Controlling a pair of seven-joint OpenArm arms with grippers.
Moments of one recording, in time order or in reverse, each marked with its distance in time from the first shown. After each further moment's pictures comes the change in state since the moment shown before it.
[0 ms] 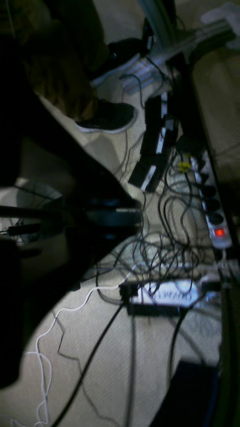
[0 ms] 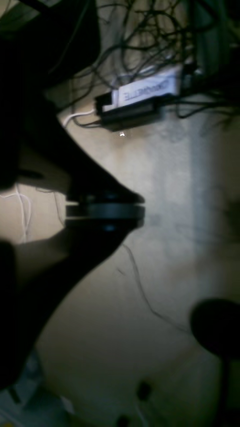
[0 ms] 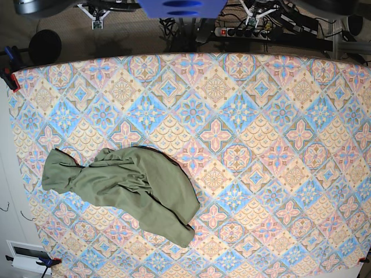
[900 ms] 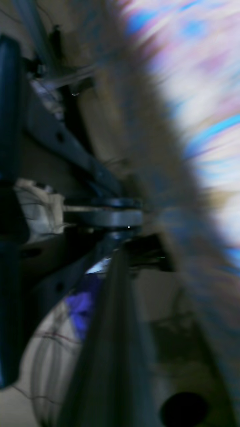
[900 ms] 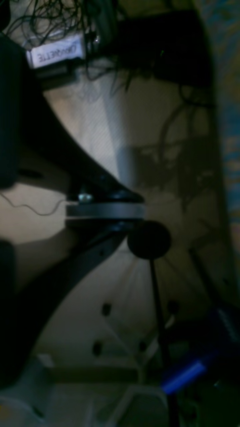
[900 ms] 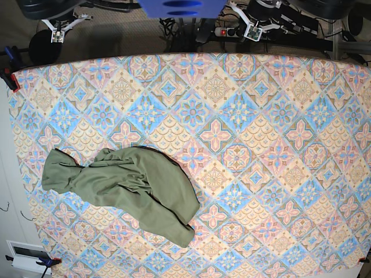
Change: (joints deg) left arm 19.1 -6.3 -0.1 50.8 0.0 0.1 1.4; right arm -21.1 -1.3 18.5 52.7 0.1 1.0 -10.7
